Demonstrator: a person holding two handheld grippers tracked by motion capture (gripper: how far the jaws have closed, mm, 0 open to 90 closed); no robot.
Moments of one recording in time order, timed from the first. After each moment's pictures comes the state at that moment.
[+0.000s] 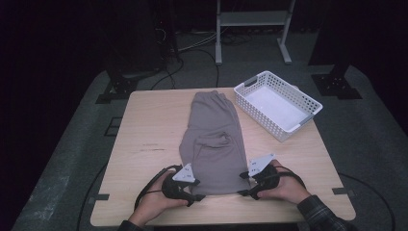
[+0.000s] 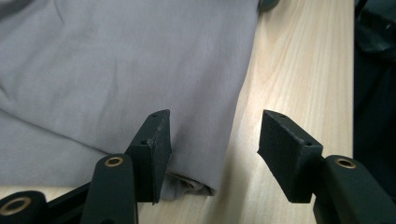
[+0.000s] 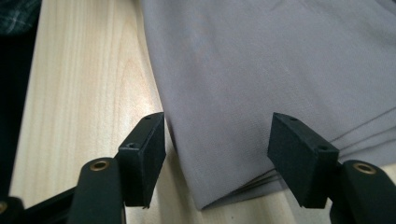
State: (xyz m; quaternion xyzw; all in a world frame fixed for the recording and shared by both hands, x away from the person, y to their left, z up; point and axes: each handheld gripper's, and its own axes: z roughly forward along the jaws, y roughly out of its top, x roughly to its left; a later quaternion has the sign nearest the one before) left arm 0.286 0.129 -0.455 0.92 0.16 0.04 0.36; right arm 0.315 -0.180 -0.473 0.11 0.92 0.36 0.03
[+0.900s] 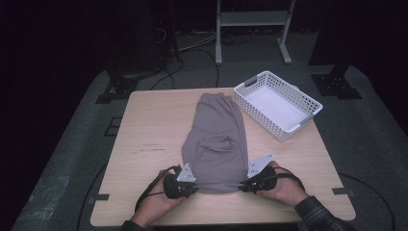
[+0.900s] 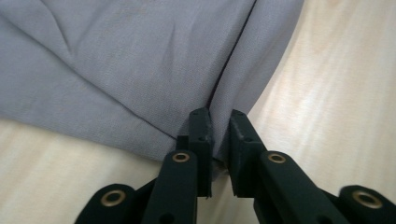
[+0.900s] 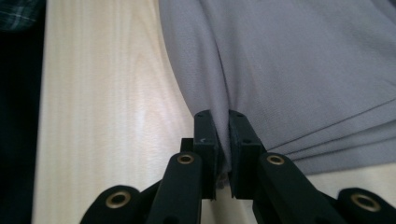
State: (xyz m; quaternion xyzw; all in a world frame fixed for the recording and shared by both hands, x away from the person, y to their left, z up) left arm 0.283 0.131 -0.457 0.93 0.21 0.08 0.30; right arm 0.308 -0.178 -0.467 0.13 0.93 0.34 0.02
